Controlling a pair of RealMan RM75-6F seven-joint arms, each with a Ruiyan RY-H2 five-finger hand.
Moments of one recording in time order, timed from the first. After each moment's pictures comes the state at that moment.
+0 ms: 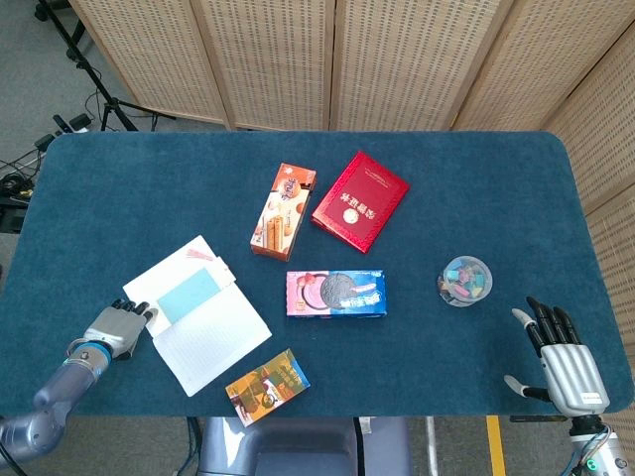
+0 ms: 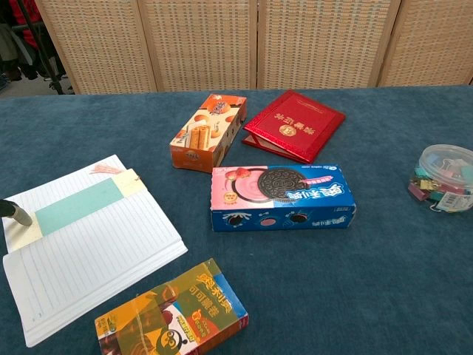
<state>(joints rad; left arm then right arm) -1.01 -1.11 0.34 -1.92 0.42 0.85 0.69 0.07 -1.13 -0.01 -1.64 -1.58 1.45 -0.03</state>
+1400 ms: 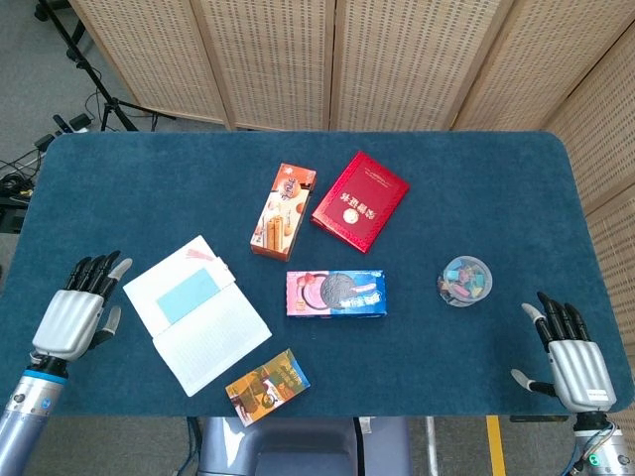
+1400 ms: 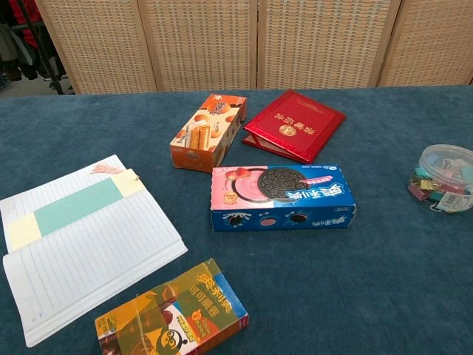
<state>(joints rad) -0.43 -1.16 0.20 -1.74 1.33 1.51 0.23 0.06 -1.14 0.02 -1.63 -1.53 1.46 -0.07</state>
